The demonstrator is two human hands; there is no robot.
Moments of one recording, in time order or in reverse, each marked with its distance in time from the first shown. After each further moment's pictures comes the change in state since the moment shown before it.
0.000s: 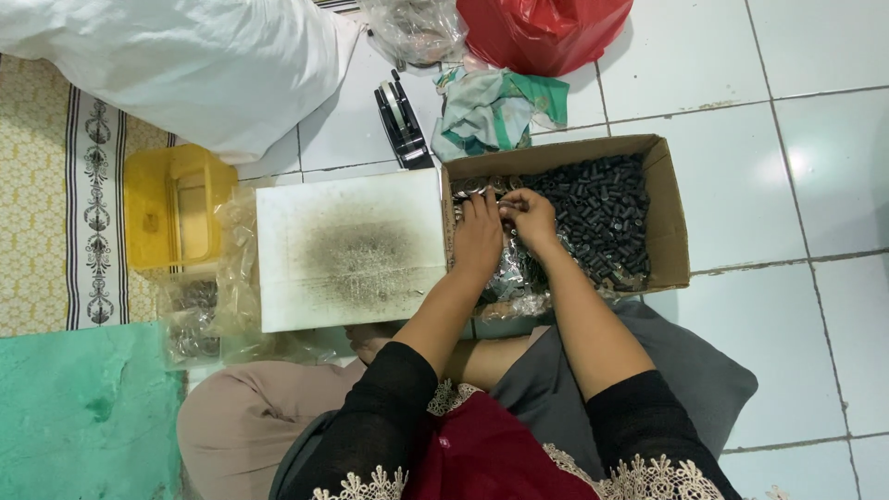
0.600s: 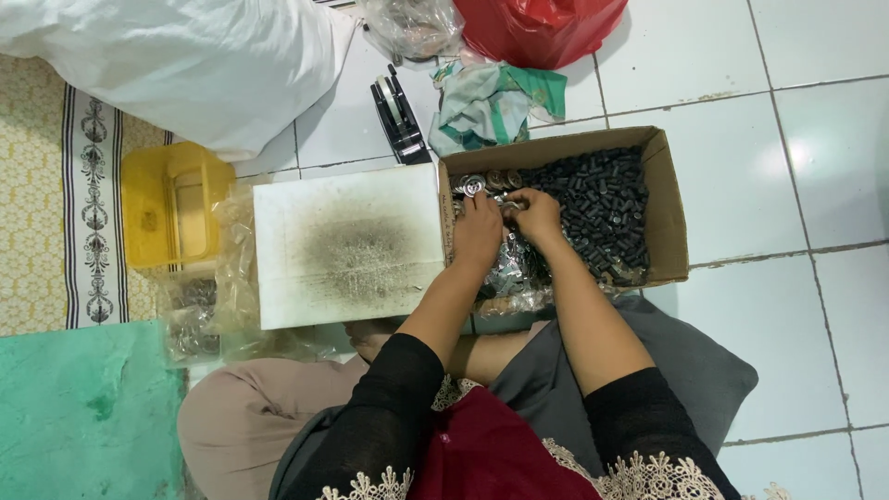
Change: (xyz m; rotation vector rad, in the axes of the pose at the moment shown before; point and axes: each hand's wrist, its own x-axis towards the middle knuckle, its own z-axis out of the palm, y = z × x) left_hand 0.000 0.004 0.040 -0.005 0.119 0.043; right_hand 0.021 0.022 -0.013 -0.416 0.030 0.063
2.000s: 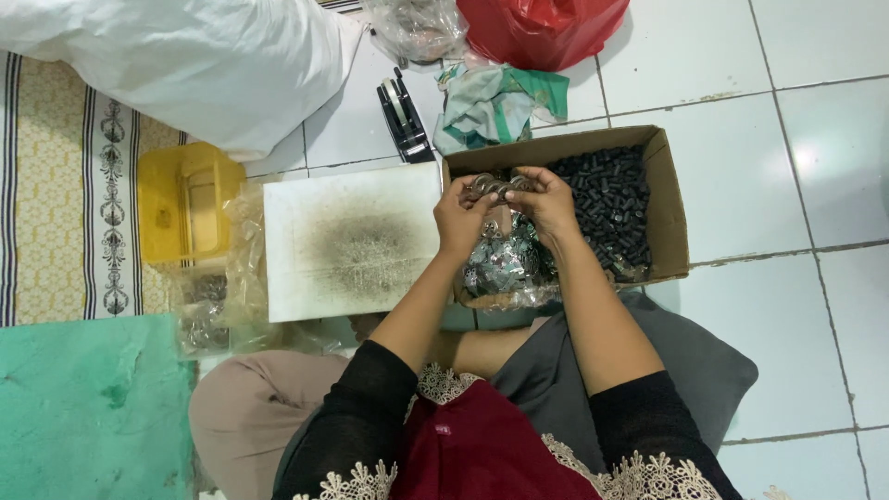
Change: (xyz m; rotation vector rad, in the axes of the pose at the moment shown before) left_hand 0.021 -0.037 -0.040 -1.626 -0.026 -0.848; right_hand -0.054 -0.075 -0.045 1.008 -0.057 0.015
